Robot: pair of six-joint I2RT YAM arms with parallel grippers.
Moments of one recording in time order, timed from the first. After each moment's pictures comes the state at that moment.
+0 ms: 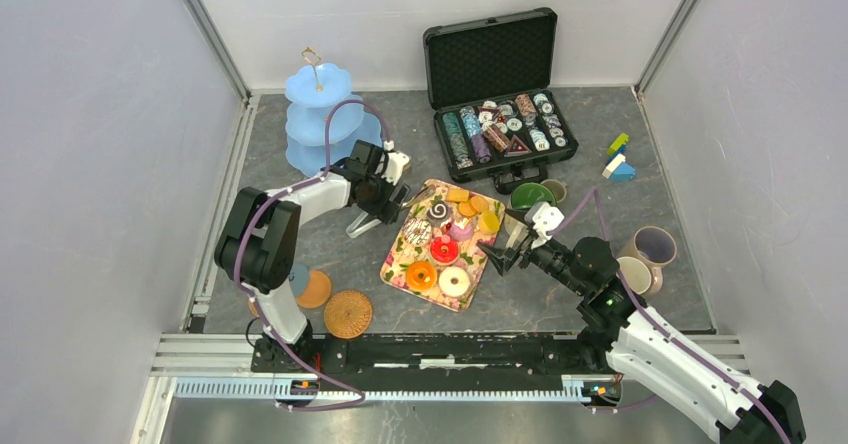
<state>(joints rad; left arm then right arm) -0.39 1.77 1.05 -0.32 0.14 0.22 0.68 0.57 0.26 0.30 -0.19 -0.09</state>
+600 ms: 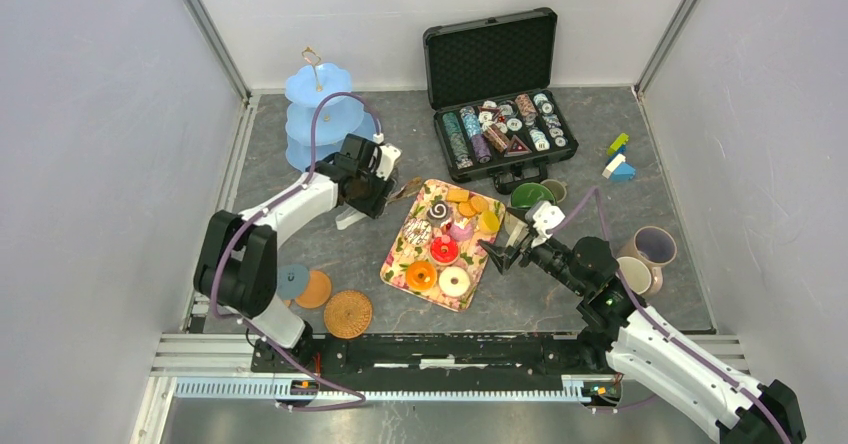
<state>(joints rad) -0.40 1.61 1.05 -0.46 0.03 0.21 0.68 0.57 0.26 0.30 -0.15 -0.08</state>
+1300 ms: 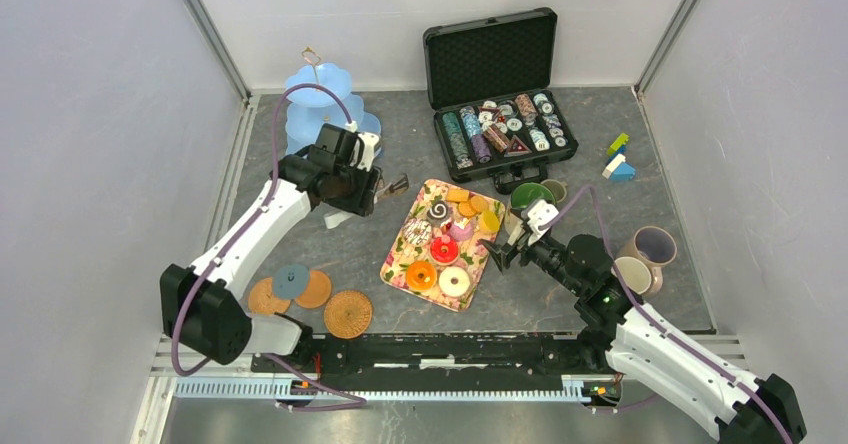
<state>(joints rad) -0.41 1.36 1.18 -0.83 0.03 -0.01 0.68 0.61 0.26 0.27 -0.10 -0.10</state>
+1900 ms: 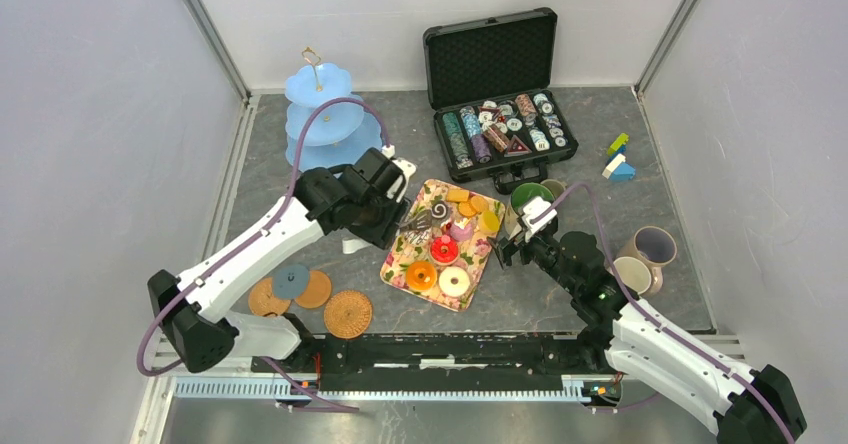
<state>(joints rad) -0.75 1.29 1.30 -1.12 -0.09 -0.20 0.68 0.67 0.26 0.22 0.03 -0.12</state>
